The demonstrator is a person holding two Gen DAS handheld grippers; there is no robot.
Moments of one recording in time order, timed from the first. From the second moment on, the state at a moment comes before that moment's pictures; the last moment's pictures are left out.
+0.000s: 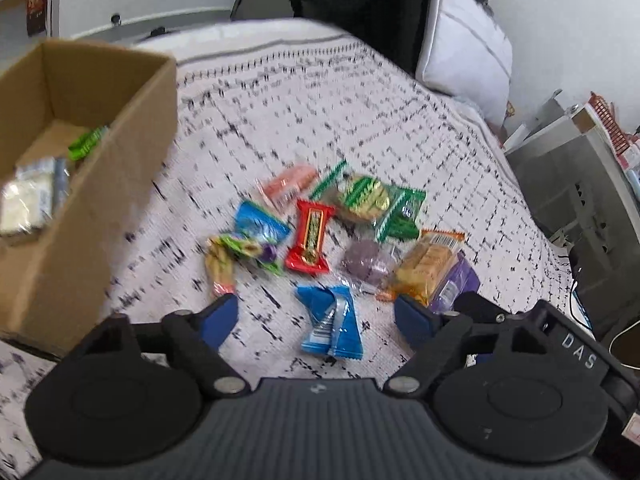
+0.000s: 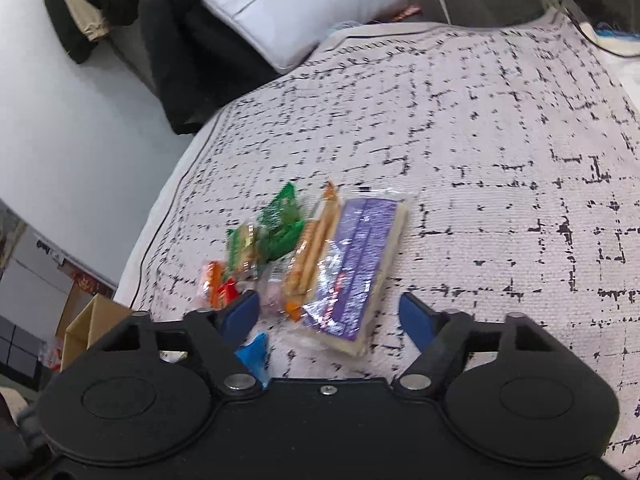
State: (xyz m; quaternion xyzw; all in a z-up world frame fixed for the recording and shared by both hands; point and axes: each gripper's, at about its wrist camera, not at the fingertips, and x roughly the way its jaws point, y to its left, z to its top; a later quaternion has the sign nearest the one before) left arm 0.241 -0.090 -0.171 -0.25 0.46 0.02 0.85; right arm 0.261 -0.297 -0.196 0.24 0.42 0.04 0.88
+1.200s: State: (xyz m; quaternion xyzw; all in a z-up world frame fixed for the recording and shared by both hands) left arm 0.226 -0.057 -0.109 -0.24 0.42 0.02 0.87; right arm 0.252 -0.293 -0.192 0.18 0.41 0.02 0.89
